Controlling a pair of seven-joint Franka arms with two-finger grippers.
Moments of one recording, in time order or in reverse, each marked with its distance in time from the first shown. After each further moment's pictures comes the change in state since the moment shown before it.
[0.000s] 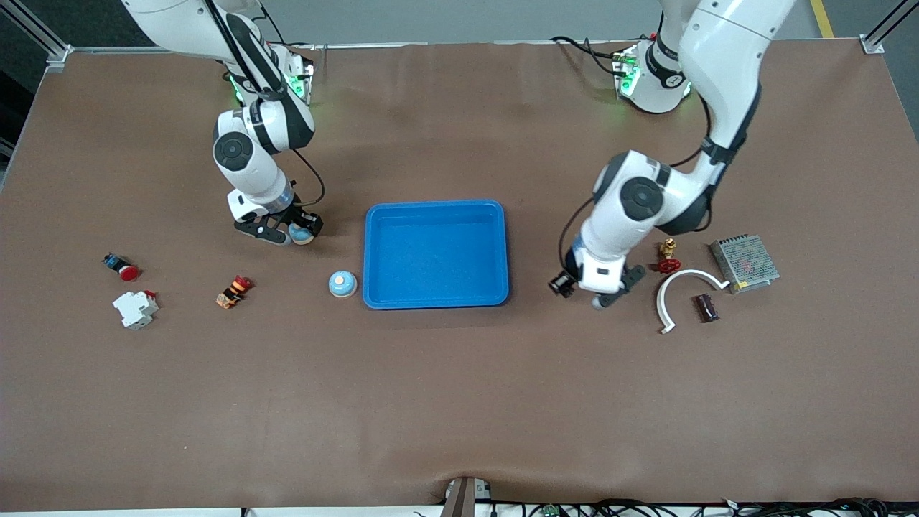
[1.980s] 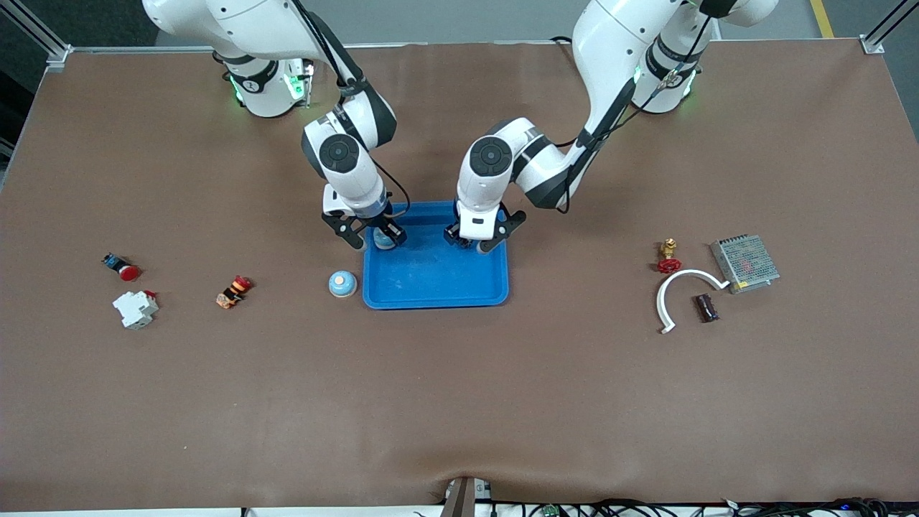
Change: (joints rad) left arm -0.349 0.174 0.021 0.198 0.010 -0.175 -0.372; right arm 0.342 0.200 0.012 0.368 0.094 -0.118 0.691
